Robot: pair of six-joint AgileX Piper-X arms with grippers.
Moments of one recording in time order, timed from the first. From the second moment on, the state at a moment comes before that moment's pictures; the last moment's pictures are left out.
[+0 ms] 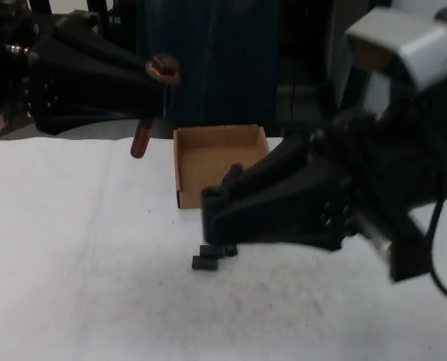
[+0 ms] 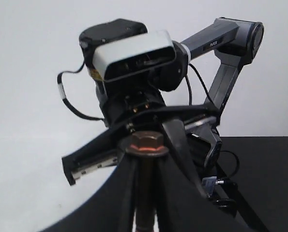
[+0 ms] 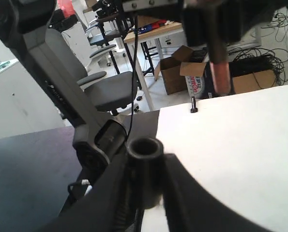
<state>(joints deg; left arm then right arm) -12.5 77.7 -75.0 73.8 87.8 69.5 35.5 68.6 -50.5 5.5 -64.1 -1.7</state>
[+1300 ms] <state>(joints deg) -20.4 85.2 -75.0 64.5 88.2 50.1 37.6 69.3 -37.0 -15.8 -48.1 0.7</state>
